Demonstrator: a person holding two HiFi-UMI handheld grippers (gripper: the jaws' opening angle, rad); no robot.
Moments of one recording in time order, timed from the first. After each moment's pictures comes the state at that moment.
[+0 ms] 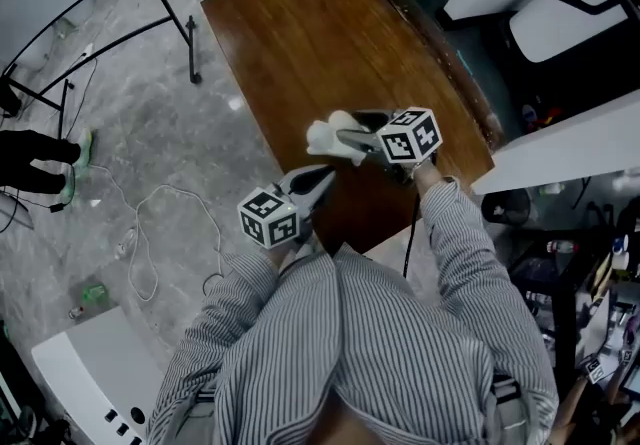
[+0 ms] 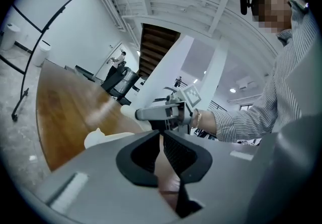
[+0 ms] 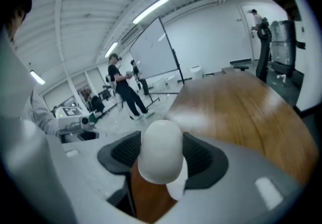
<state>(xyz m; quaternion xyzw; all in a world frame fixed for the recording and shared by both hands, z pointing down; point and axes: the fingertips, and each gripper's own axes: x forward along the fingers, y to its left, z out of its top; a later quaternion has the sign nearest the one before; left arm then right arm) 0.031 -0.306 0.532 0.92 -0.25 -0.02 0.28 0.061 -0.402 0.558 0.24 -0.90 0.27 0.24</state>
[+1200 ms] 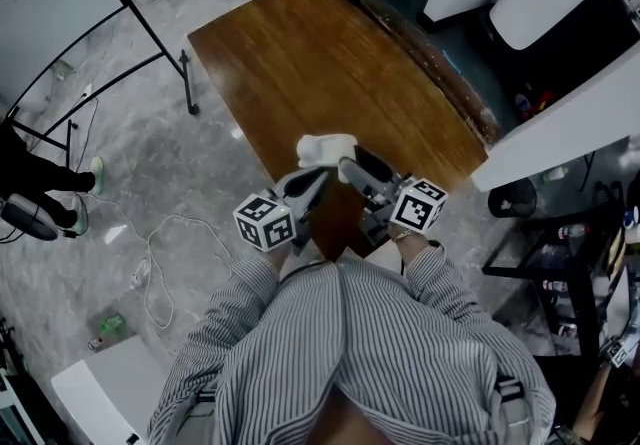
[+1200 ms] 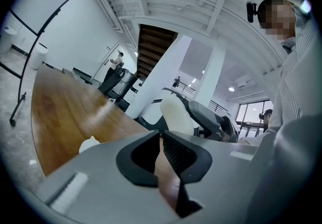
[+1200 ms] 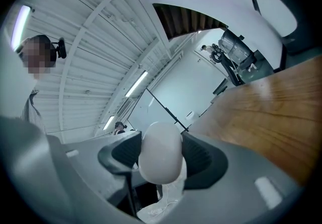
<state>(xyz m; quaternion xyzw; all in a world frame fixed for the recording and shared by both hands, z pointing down) 0.051 -0.314 0.514 0.93 -0.25 -0.02 0.27 0.105 -0.327 0.475 0.35 -0.86 0.33 -0.17</state>
